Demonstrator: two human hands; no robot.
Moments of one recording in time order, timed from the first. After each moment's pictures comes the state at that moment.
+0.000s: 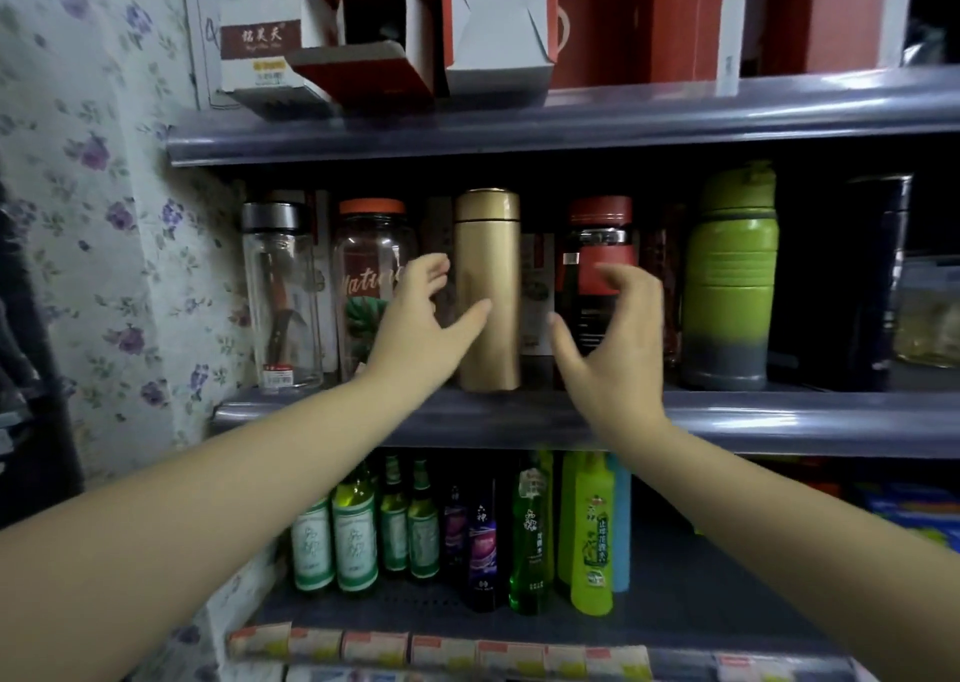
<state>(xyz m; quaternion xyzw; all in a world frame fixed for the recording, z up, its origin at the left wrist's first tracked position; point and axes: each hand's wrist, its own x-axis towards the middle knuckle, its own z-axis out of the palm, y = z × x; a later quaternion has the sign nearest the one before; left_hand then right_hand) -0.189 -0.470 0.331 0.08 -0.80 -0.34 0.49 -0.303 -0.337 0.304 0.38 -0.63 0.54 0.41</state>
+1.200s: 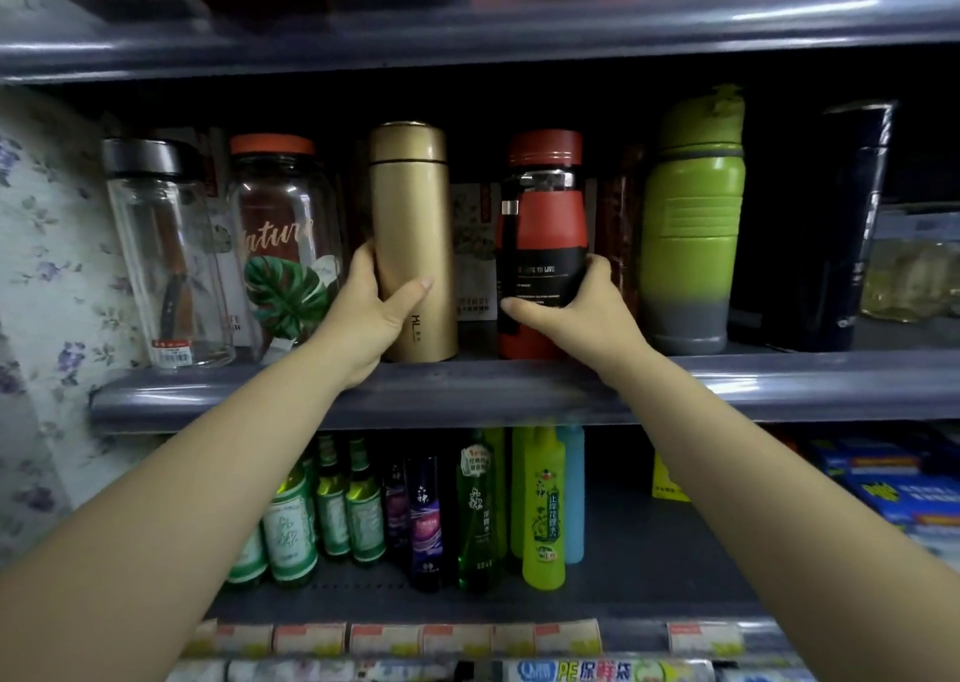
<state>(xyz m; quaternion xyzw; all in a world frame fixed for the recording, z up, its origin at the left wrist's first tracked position) -0.262 -0.516 0.304 0.08 -0.74 -0.52 0.42 -0.382 -0.331 0.303 0.38 -0.71 0.59 0.07</state>
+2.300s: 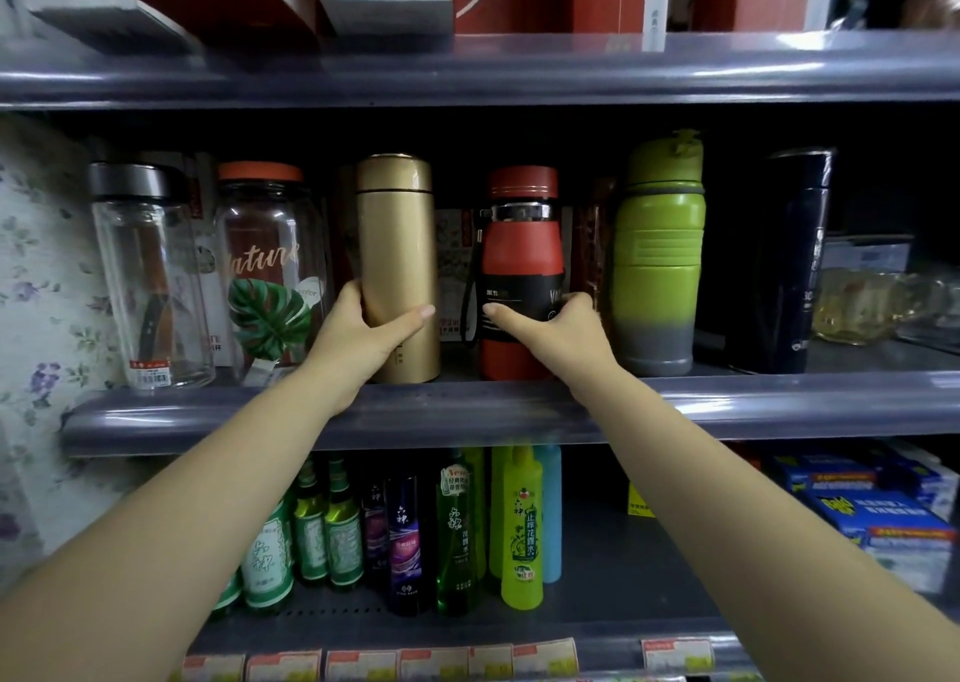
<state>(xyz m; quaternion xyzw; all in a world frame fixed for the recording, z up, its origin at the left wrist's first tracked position) -0.262 -0.515 0.300 0.12 -0.75 -0.50 0.42 -0.387 -0.338 0.305 0.28 -0.76 0.59 0.05</state>
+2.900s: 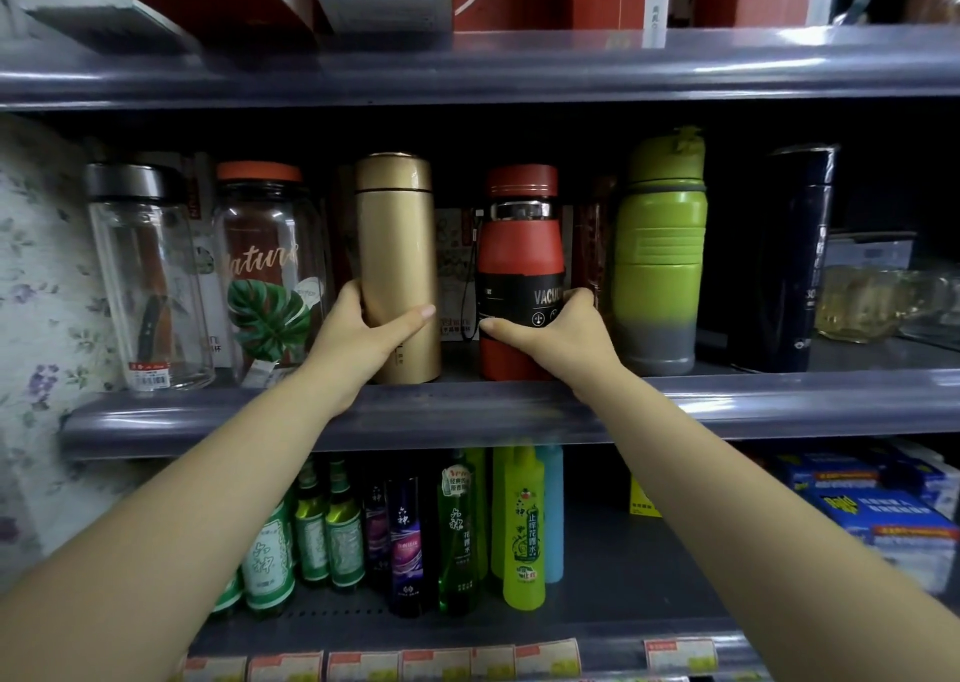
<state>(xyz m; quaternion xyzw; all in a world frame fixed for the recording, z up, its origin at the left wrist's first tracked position) -0.263 -0.515 0.300 0.12 -0.74 -0.50 0.43 -0.387 -0.335 0.305 0.30 -0.74 0.59 0.07</state>
